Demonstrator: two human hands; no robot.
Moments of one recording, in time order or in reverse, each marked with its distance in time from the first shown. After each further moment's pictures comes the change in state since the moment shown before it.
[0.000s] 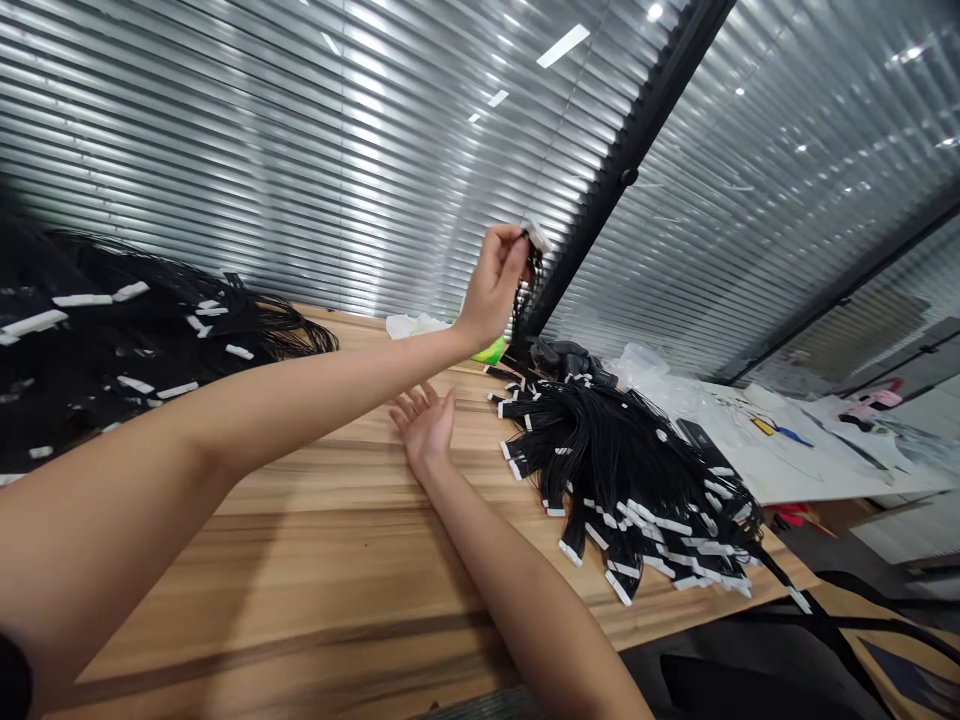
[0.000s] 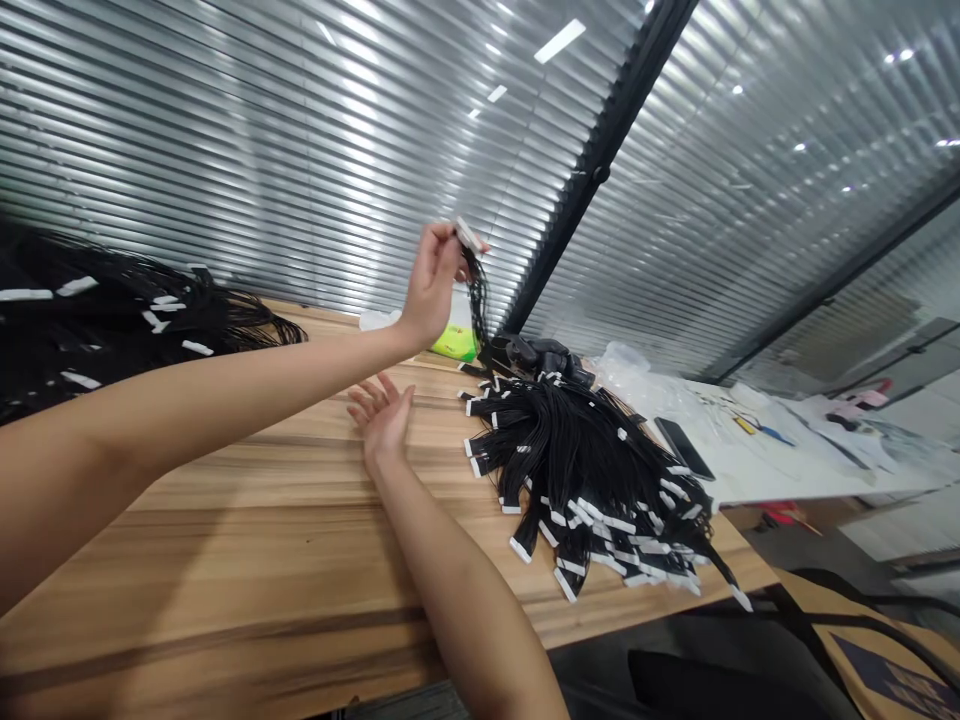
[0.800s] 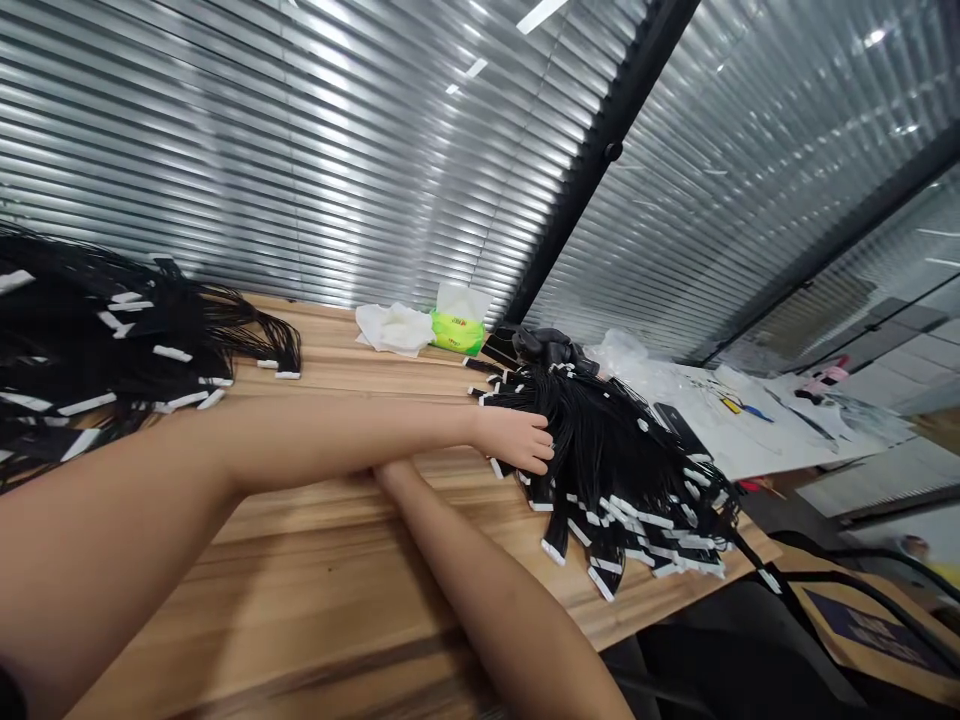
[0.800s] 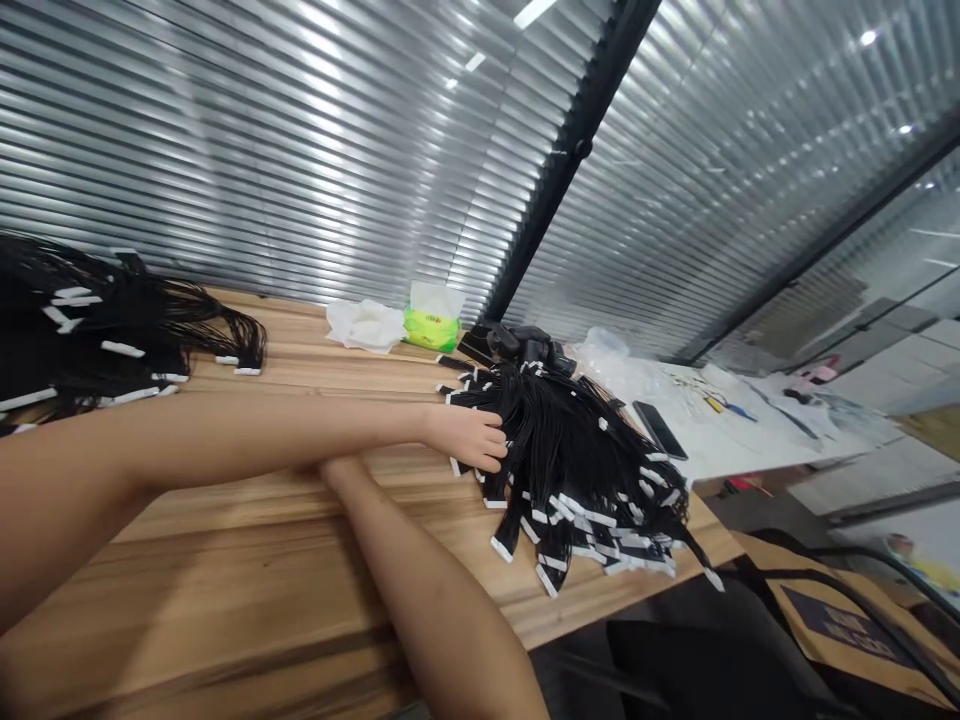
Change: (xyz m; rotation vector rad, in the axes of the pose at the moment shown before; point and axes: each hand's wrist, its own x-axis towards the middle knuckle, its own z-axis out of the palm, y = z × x) left_hand -0.107 -0.061 0.028 0.517 -1.586 0.453; right_hand -0.014 0.016 0.001 -0.440 -0.067 -0.181
